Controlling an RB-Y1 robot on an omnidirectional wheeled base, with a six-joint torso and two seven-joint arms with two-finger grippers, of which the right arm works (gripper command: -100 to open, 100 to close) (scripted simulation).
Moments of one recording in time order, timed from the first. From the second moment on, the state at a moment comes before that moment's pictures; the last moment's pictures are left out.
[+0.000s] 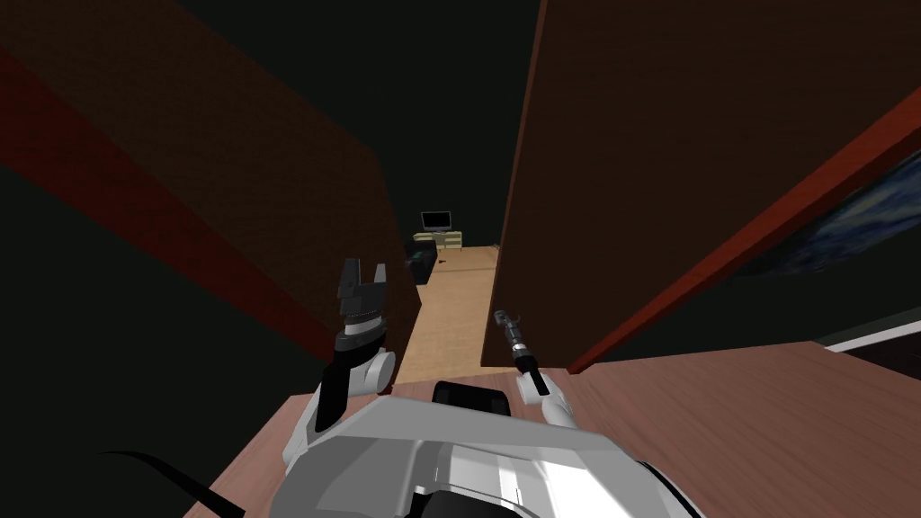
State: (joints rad) arm -0.17 -0.09 0.04 -0.59 0.05 -0.82 -0.14
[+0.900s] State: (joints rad) arm -0.18 -0.10 -0.05 -0.56 0.00 -0.83 -0.10
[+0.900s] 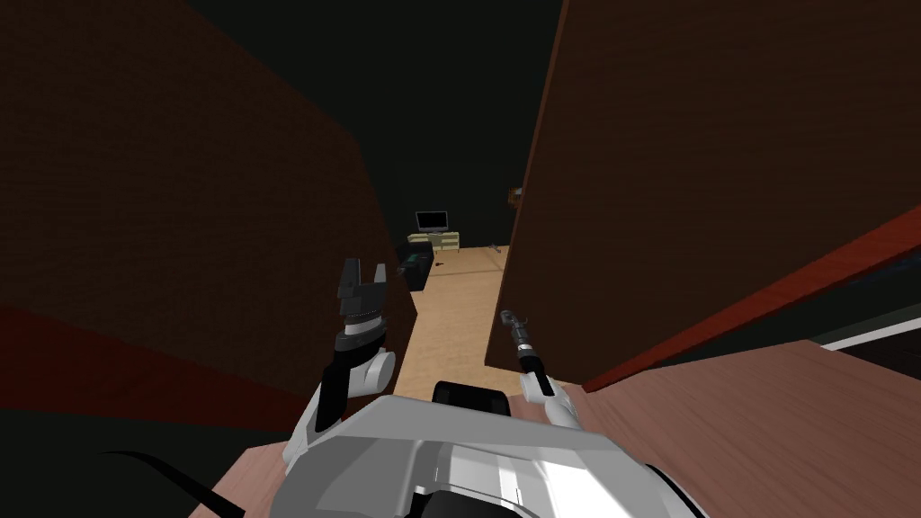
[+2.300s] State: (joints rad) arm -0.18 -0.12 -0.20 -0.55 -0.08 -0.82 -0.03
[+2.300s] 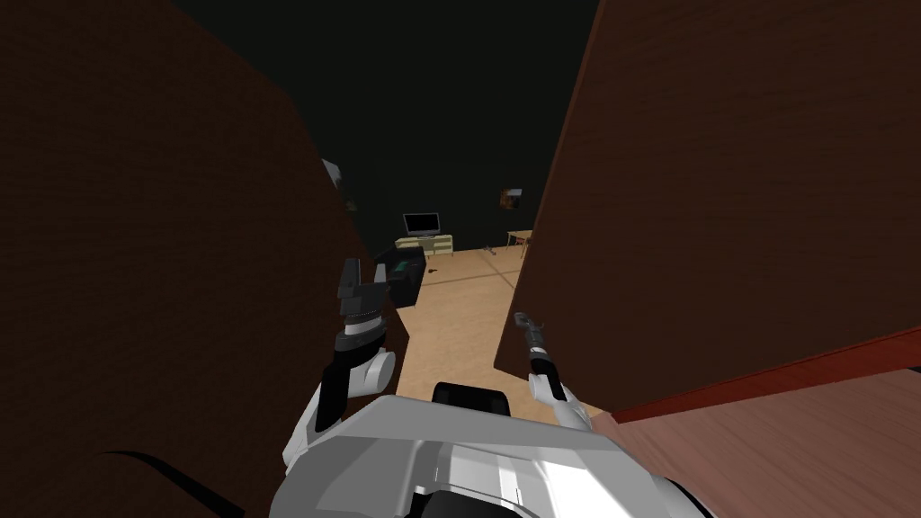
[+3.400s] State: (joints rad) arm -0.18 -0.13 -0.26 -0.55 -0.12 -0.82 -0.01
